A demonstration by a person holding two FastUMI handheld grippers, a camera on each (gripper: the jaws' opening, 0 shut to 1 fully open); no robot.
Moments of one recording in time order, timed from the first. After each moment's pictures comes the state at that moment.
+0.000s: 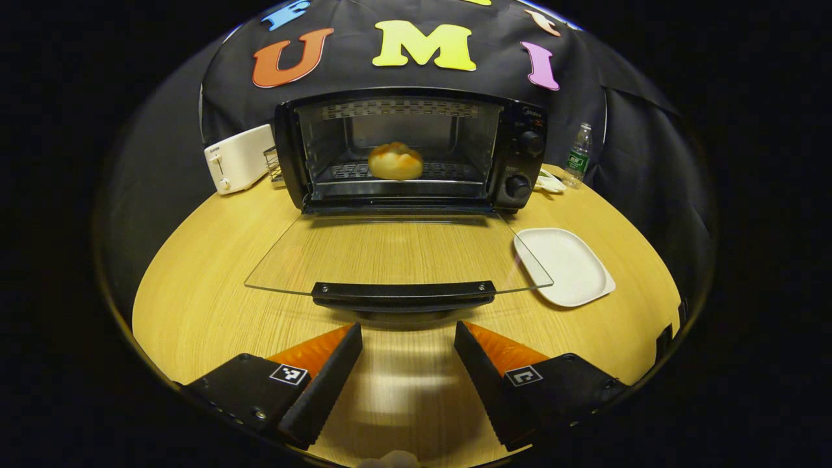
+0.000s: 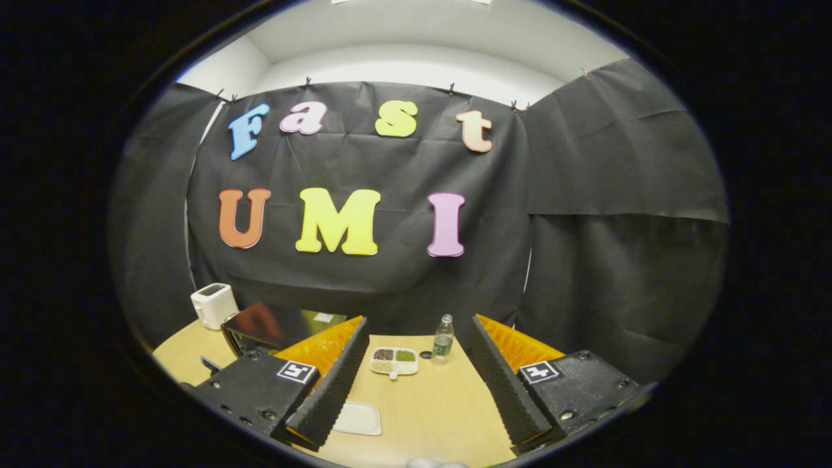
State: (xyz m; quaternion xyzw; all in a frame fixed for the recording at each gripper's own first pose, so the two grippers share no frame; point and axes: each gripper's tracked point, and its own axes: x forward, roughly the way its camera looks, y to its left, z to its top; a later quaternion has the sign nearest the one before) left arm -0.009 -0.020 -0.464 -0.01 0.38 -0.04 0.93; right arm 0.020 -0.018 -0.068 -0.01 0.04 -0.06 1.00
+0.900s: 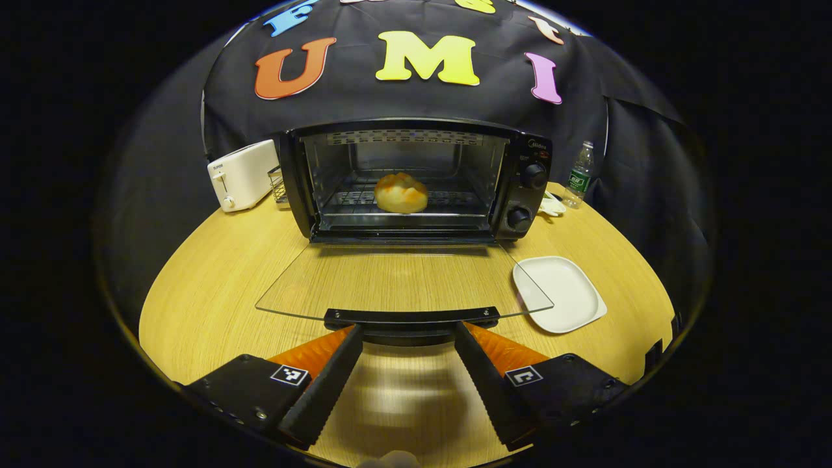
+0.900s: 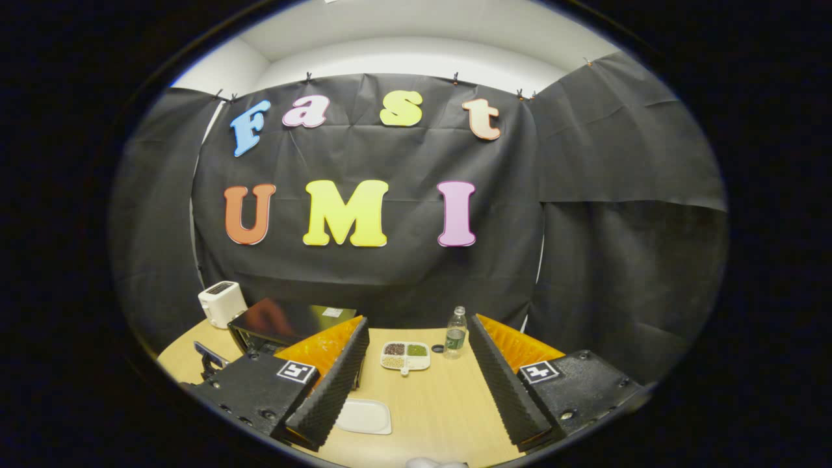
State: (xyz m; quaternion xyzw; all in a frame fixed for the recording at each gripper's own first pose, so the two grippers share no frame) left arm 0.011 -0.013 -0.423 -0.02 0.34 -0.04 0.94; right arm 0.038 -0.009 -0.083 0.00 0.06 -0.03 1.00
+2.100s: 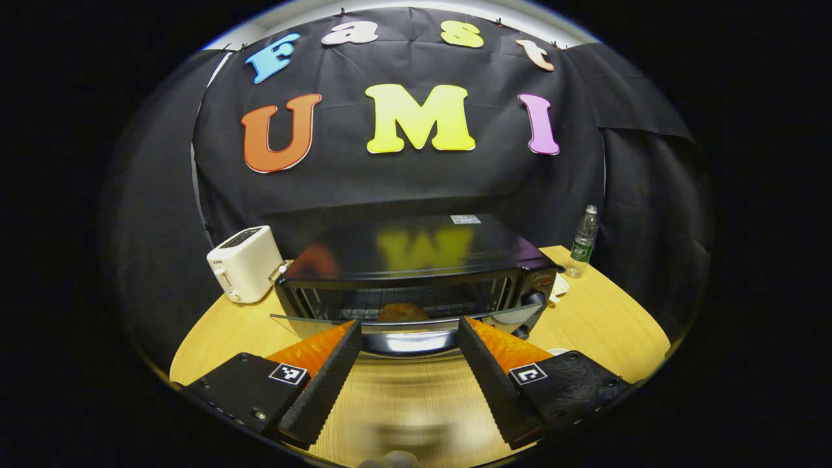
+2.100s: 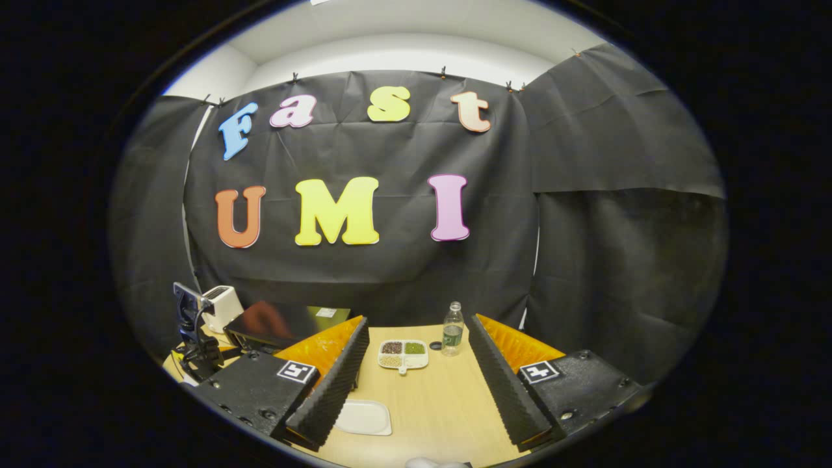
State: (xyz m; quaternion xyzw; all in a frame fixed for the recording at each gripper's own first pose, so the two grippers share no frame) left arm 0.127 -0.009 -0.302 0.02 0.21 -0.04 0.98; right arm 0.050 -0.026 -0.088 0.02 0.06 -0.05 1.00
